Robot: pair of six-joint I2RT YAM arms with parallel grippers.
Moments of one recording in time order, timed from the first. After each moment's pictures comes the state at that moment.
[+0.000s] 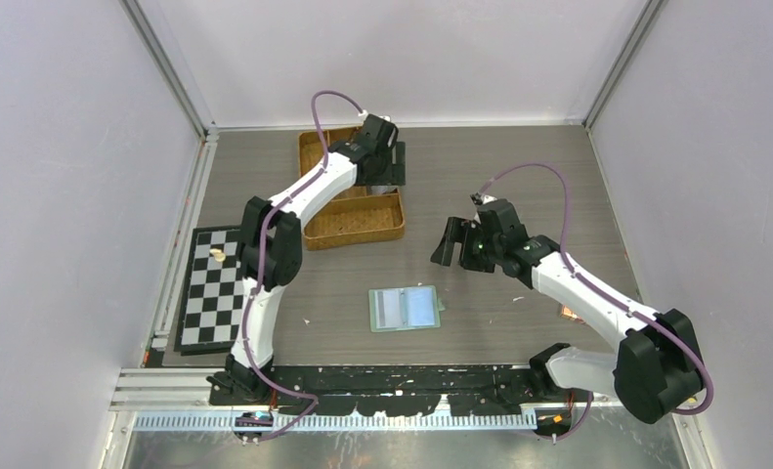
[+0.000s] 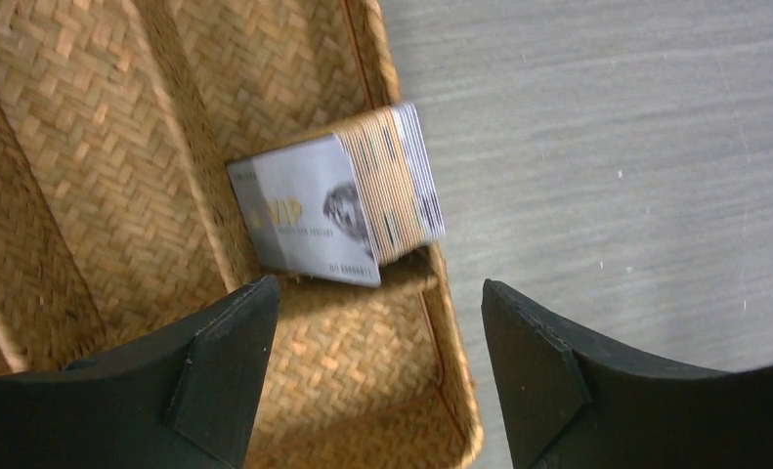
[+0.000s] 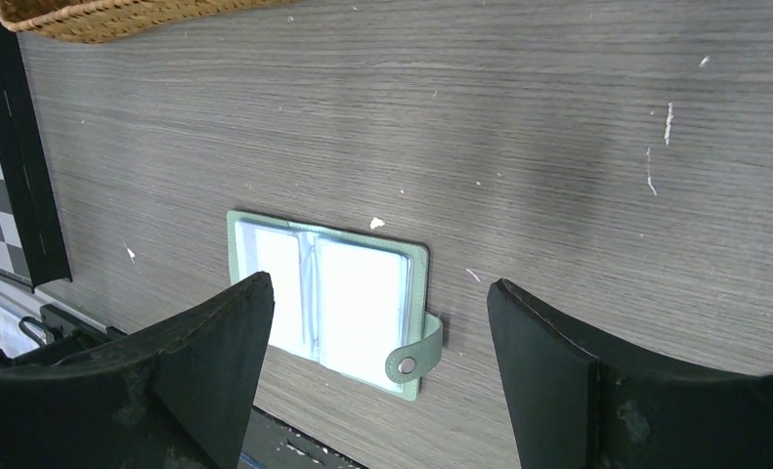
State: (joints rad) left arm -0.55 2.16 1.92 -0.62 -0.11 -0.44; right arm 0.48 1.20 0.76 -0.36 -0.16 0.60
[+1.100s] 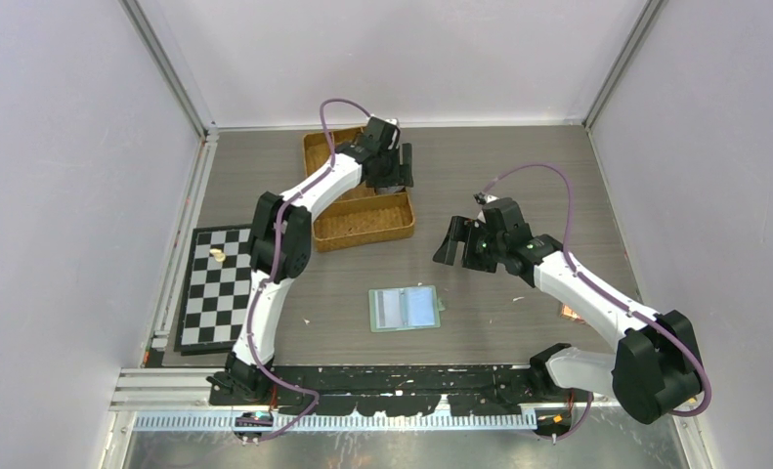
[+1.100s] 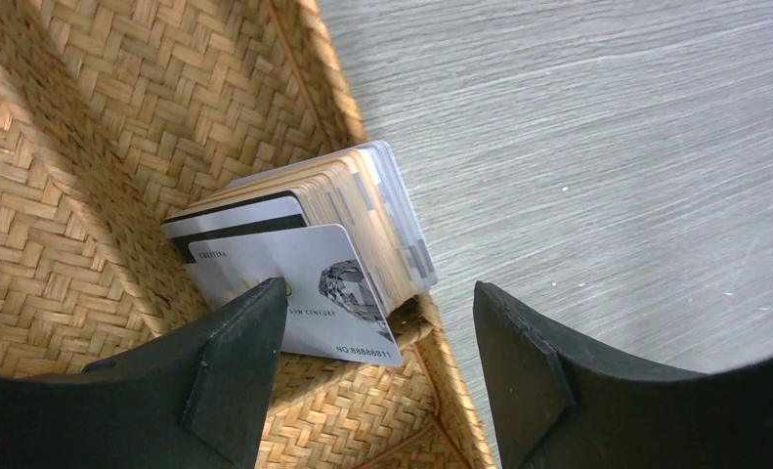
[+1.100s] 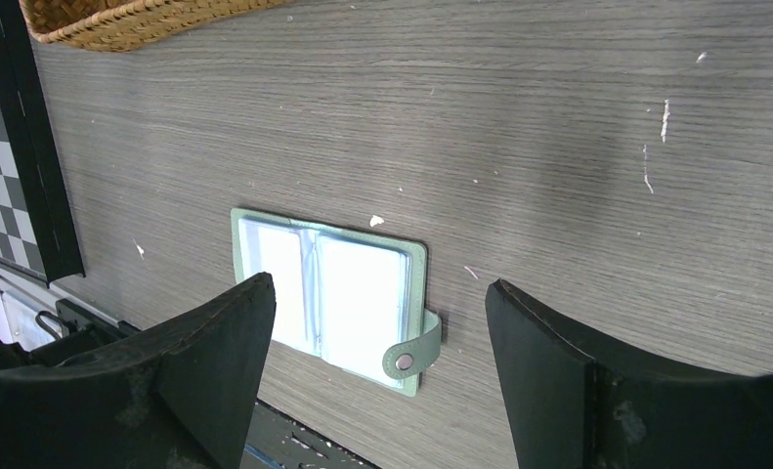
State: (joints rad) left arm -0.53 2.29 2.00 -0.54 0.06 -0.45; right arm 0.44 1.20 0.75 -0.36 -0.21 0.59
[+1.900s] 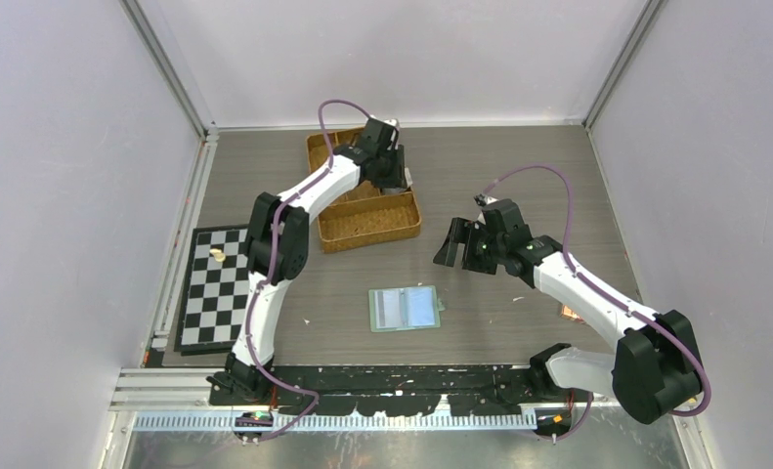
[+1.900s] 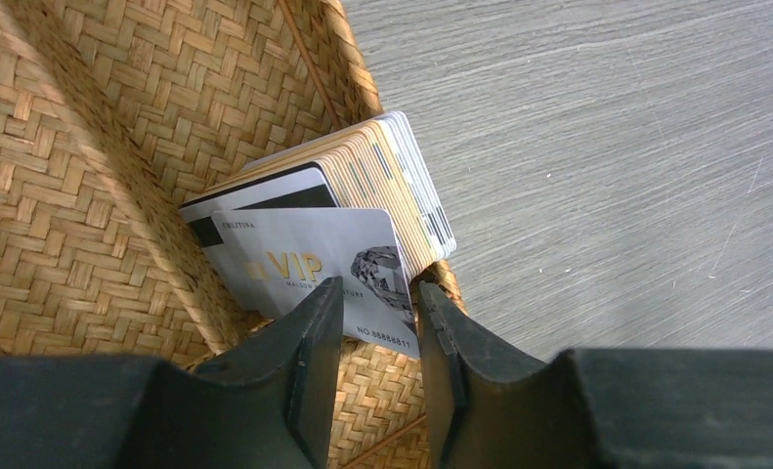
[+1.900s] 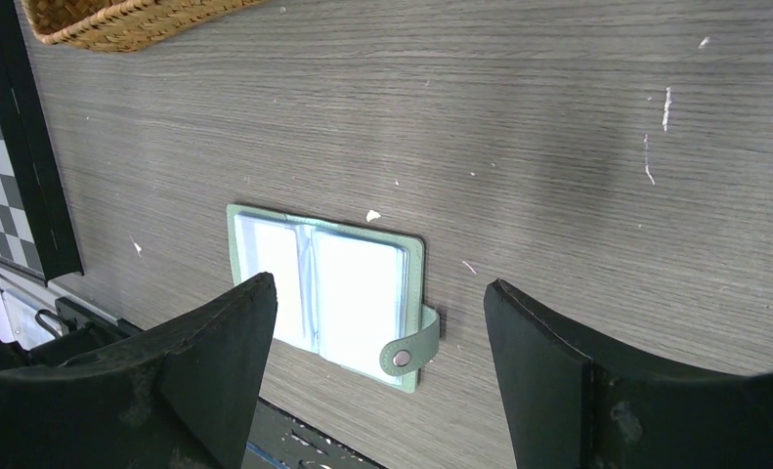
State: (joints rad) left arm -0.53 2.27 1.96 -0.51 0.10 -0.45; right arm 0.44 1.20 0.74 -0.36 -0.21 0.60
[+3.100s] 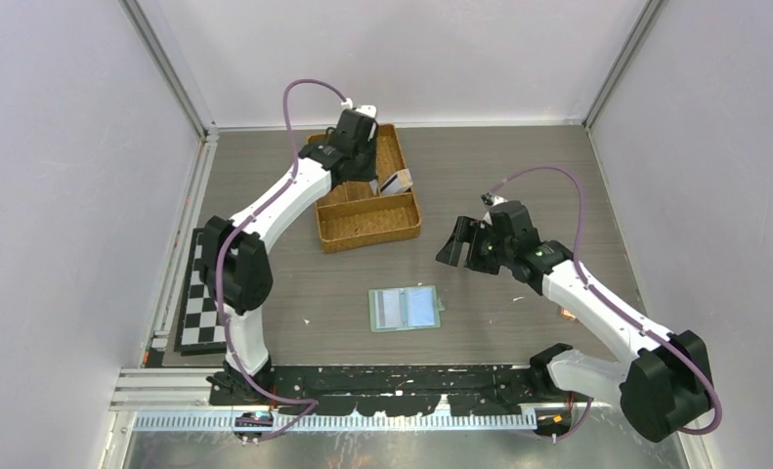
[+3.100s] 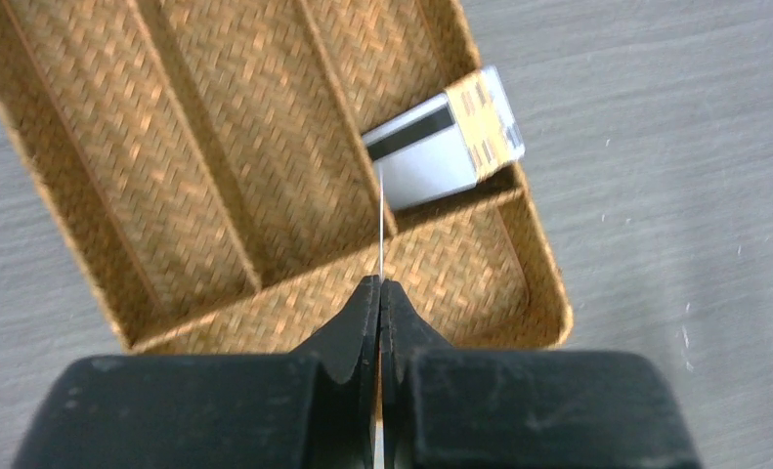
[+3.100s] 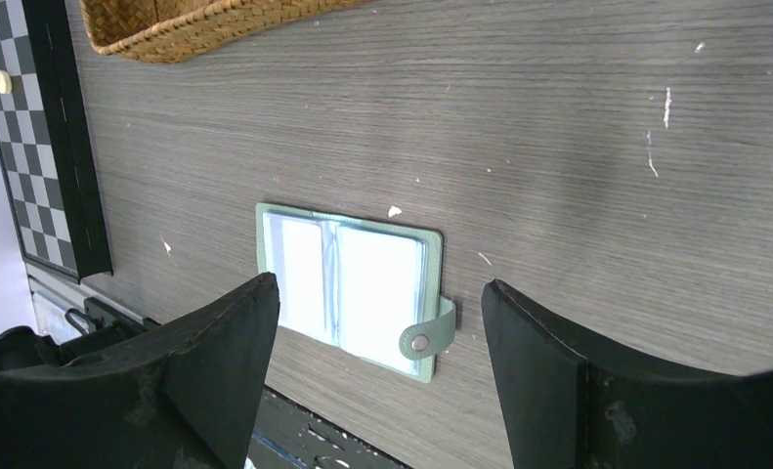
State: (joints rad) left arm -0.53 1.93 1.77 -0.59 -0.15 -0.32; right arm 0.44 1.12 0.73 -0.38 -0.21 0.63
